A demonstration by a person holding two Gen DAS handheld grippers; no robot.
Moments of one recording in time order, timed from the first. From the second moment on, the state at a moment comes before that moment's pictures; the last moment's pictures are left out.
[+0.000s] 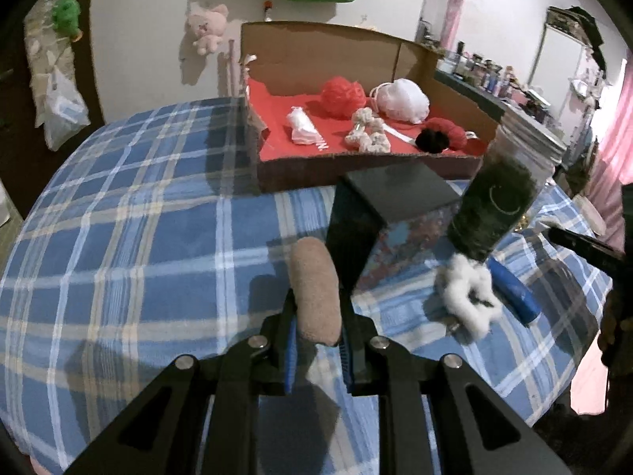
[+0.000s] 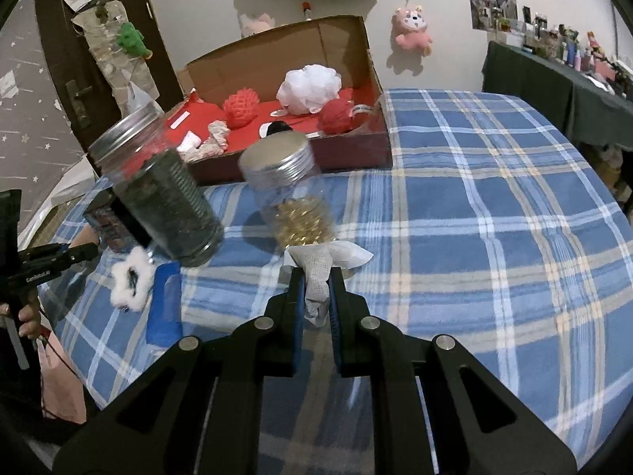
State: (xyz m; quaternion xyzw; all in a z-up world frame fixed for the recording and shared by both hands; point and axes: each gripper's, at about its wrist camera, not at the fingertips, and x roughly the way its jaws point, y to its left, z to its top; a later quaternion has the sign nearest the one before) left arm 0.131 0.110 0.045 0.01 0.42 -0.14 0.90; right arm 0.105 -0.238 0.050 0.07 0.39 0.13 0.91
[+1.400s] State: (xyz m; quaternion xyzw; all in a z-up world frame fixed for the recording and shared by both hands) left arm 0.215 0.098 0.077 0.16 0.41 -0.25 0.87; right arm 0.209 -0.265 0.087 0.01 0.43 0.21 0.88
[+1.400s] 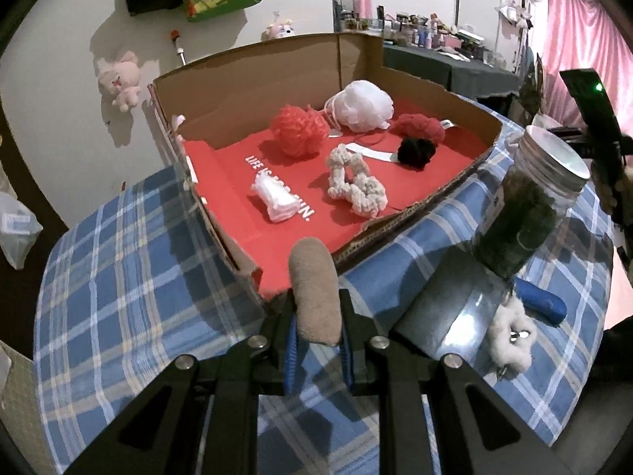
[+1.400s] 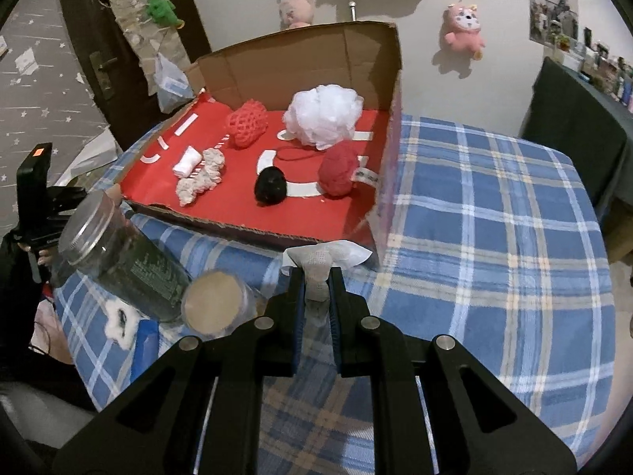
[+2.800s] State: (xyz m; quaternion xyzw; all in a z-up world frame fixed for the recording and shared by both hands) left arm 0.323 -0.070 0.071 0.23 0.51 -0.29 0.78; right arm 0.310 -0.174 0.072 -0.13 0.52 0.22 0.82
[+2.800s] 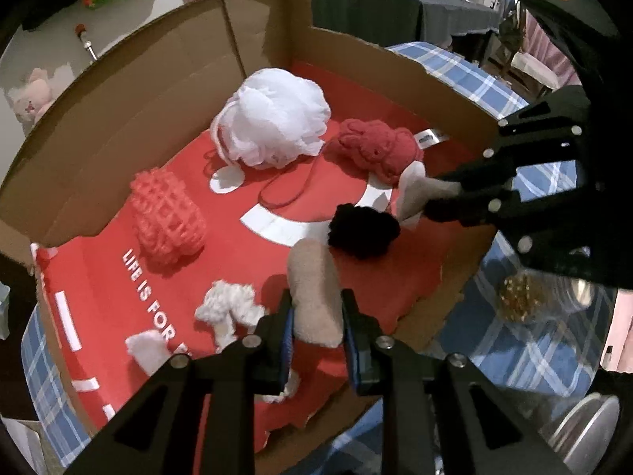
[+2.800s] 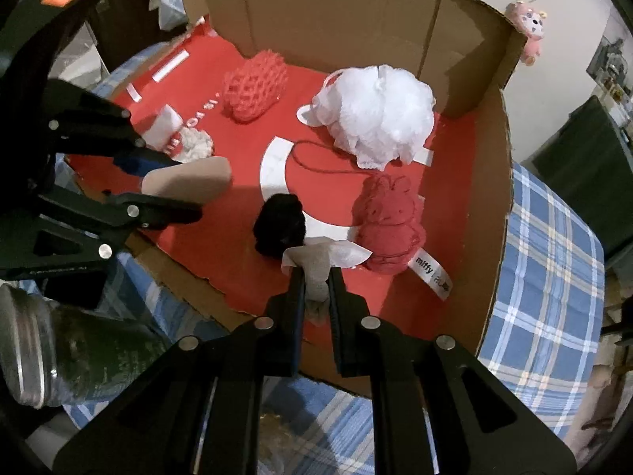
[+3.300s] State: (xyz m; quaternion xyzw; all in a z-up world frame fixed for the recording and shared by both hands) left arm 0.330 -0.080 0.054 0.24 0.51 -0.29 0.77; right arm 0.315 -0.167 0.065 -0.16 0.52 0.19 0.81
